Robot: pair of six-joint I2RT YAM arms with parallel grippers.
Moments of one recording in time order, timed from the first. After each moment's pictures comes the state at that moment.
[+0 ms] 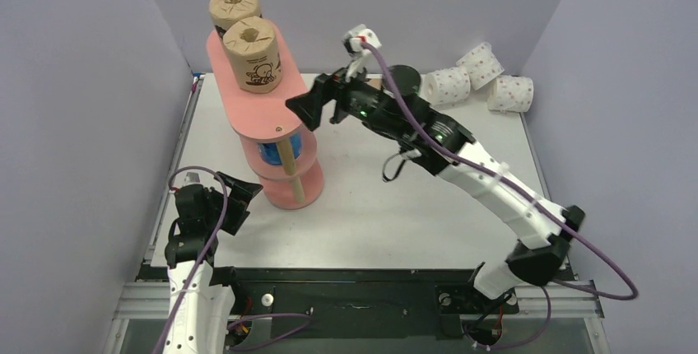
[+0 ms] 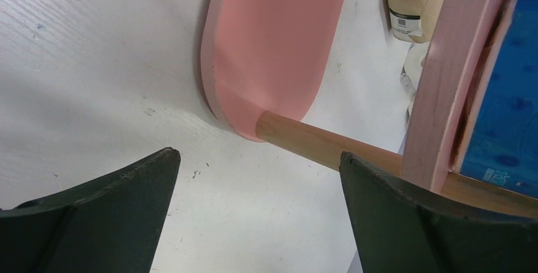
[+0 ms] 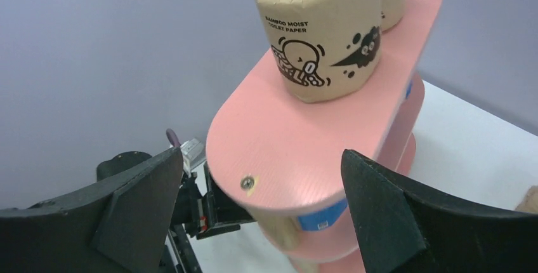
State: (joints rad) left arm 0.17 0.54 0.44 -0.56 0.30 -0.99; right arm 0.91 1.61 1.88 -0.28 -0.09 0.28
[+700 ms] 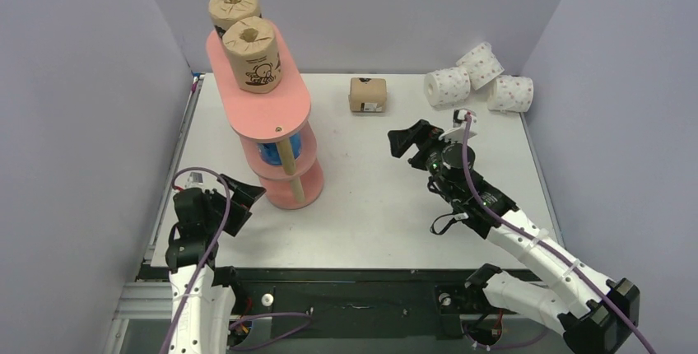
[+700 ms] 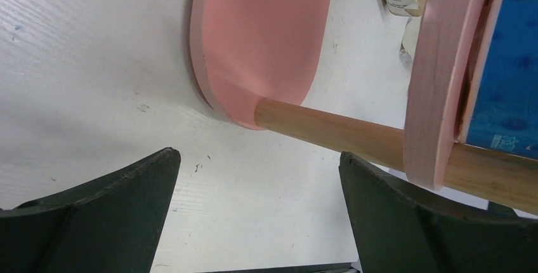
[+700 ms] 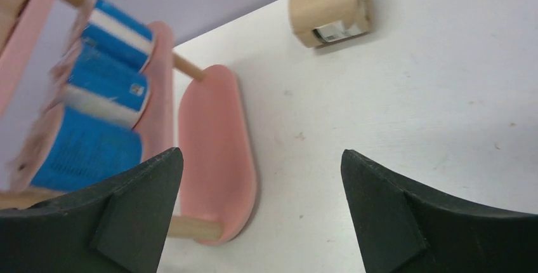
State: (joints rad) left arm 0.19 0.51 0.42 -0.55 0.37 -0.92; right arm 0.69 0.94 0.82 -0.04 0.34 0.69
